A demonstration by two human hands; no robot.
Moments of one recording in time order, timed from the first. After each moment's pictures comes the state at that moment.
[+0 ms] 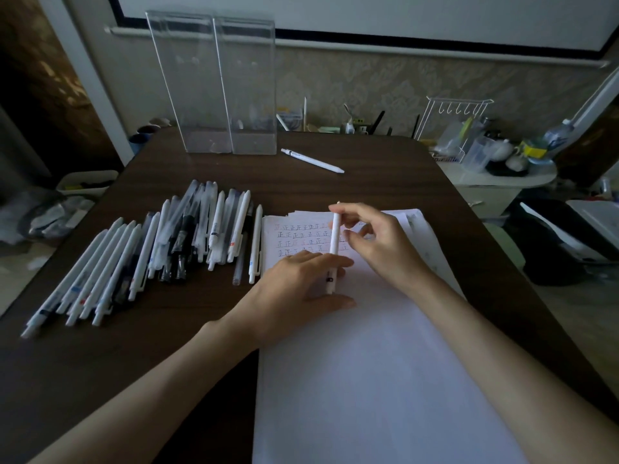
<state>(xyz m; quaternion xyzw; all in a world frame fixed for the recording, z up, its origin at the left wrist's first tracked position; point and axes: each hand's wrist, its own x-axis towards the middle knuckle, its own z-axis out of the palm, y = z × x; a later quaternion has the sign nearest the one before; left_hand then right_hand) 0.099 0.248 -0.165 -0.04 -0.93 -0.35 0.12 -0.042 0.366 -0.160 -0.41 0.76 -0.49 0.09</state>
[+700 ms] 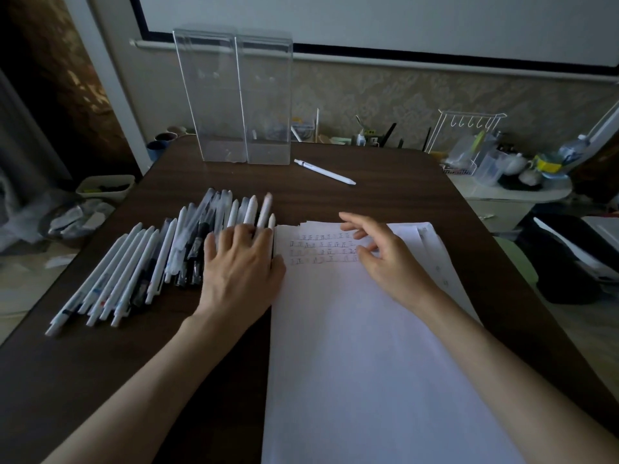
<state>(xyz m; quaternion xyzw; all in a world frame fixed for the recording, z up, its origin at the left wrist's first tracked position) 0.112 0.206 -0.165 0.26 -0.95 -0.03 0.18 -0.043 0.365 -0.170 -0.44 0.77 -0.46 0.10</state>
